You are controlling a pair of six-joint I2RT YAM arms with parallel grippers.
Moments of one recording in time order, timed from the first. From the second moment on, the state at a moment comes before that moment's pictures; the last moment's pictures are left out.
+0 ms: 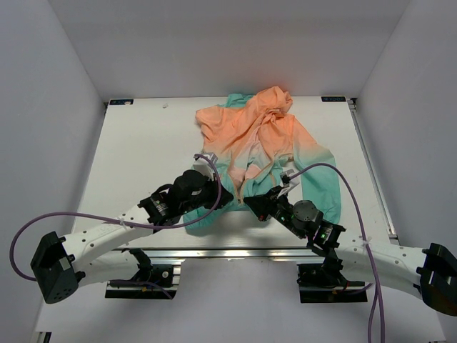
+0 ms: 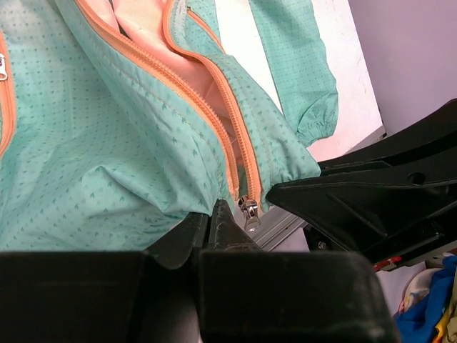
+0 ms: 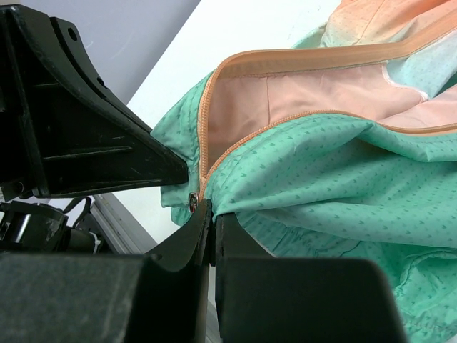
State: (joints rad) left arm -0.92 1.06 0.74 -0.14 -0.06 -0.72; right arm 1.05 0.83 0.30 0.46 0.22 0.60
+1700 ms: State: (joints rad) left arm -0.91 1.03 0.70 -0.08 -0.03 -0.76; right arm 1.05 0.85 0.17 0.72 0.25 0.69
